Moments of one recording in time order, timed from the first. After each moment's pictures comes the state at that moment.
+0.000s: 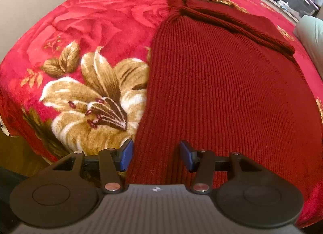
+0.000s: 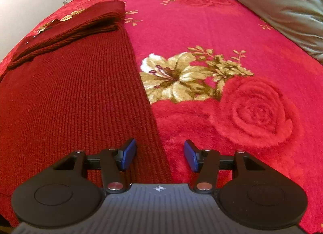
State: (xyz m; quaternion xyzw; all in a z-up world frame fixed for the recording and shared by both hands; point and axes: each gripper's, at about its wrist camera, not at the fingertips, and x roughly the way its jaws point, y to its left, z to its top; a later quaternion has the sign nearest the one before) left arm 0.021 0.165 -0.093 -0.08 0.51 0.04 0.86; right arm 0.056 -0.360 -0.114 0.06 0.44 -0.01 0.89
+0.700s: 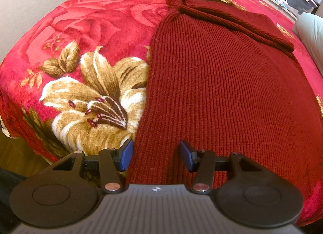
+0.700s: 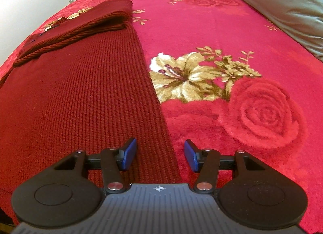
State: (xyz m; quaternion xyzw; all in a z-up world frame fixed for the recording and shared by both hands) left arm 0.020 0.164 -0.093 -0.07 0.51 0.04 0.86; right arm 0.055 -0.356 -0.113 0.06 0.45 0.01 0.89
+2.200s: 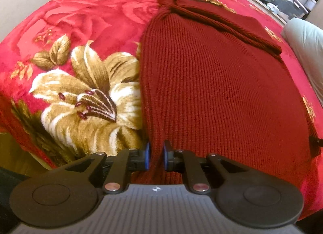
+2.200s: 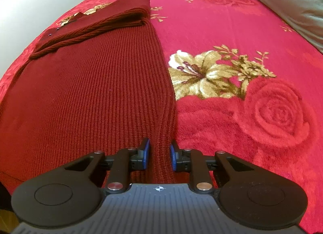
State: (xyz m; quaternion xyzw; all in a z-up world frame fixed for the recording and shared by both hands) left arm 0.007 0.167 -0.093 -0.11 0.50 0.01 0.86; right arm 0.050 -0.353 -0.105 0.06 0.45 0.06 0.89
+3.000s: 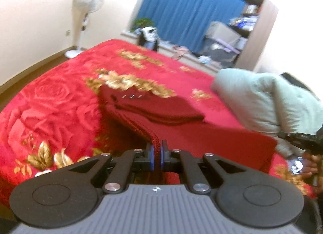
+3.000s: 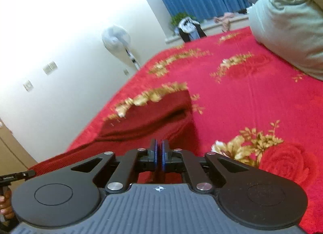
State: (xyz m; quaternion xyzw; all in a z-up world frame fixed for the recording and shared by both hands) left arm -0.051 0.195 0.089 -0.13 0.29 -0.16 0.93; right arm -0.026 -0.412 0.058 0.22 0.24 0.17 0.93
